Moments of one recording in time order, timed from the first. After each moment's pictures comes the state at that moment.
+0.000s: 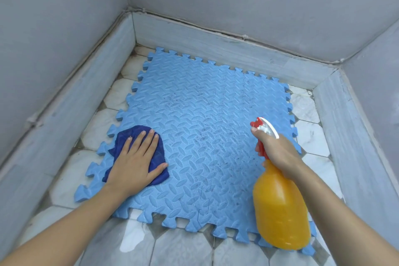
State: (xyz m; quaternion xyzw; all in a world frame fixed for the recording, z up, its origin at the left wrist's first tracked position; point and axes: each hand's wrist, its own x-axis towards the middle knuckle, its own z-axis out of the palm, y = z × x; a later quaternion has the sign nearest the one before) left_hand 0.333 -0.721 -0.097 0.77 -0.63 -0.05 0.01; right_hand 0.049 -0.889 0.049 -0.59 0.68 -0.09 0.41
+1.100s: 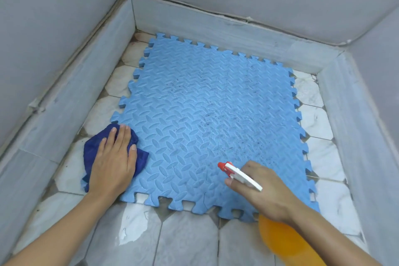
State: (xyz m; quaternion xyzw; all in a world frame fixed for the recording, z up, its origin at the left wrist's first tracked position) left_hand 0.340 -0.680 -0.094 0.85 -0.51 -0.07 0.12; right_hand 0.037 -0.780 0.038 -0.79 0.50 0.07 0.34
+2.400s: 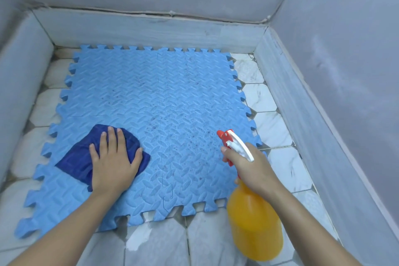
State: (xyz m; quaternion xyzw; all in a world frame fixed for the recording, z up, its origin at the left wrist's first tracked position) left_hand 0.264 -0.765 -0.100 0.82 -0.57 -0.05 0.03; right_hand -0.021 -0.791 0.054 -0.54 0.70 -0.18 0.44
